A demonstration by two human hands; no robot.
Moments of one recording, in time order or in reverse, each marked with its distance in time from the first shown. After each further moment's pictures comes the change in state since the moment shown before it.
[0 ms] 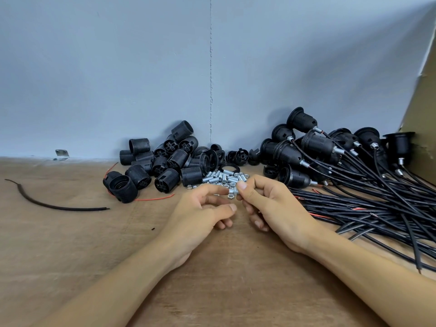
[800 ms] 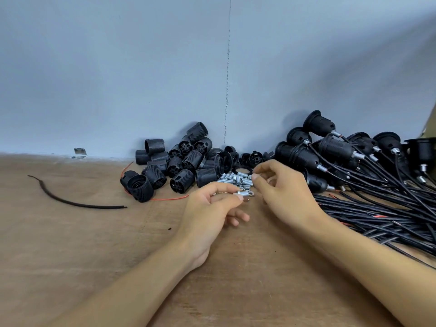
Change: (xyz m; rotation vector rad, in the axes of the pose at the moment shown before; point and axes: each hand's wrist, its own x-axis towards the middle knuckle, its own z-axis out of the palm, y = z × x) left_hand -0.001 0.005 0.002 -0.190 0.099 0.016; right_hand 0.035 0.000 -0.005 -0.656 0.300 -0.180
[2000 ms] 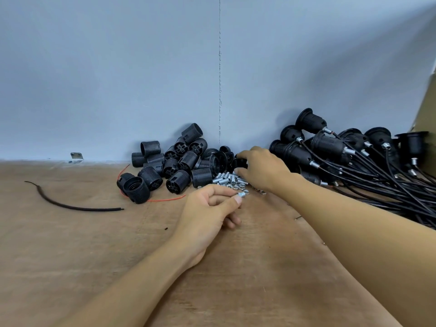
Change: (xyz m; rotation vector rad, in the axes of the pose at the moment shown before) left_hand 0.002 -0.006 -0.001 0.095 -0.018 0.020; right_hand 0.071 0.008 0.021 -0.544 -0.266 -0.012
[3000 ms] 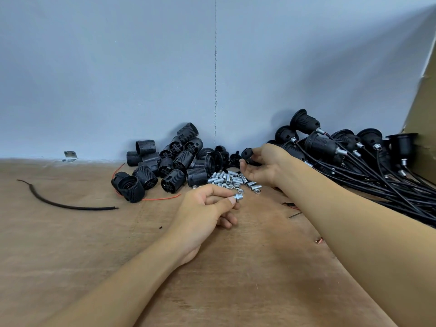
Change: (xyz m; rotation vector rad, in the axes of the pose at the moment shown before) left_hand 0.001 0.002 -0.001 0.025 -0.049 -0.052; right_hand 0.003 -0.003 -0.021 1.826 -0.113 0.881
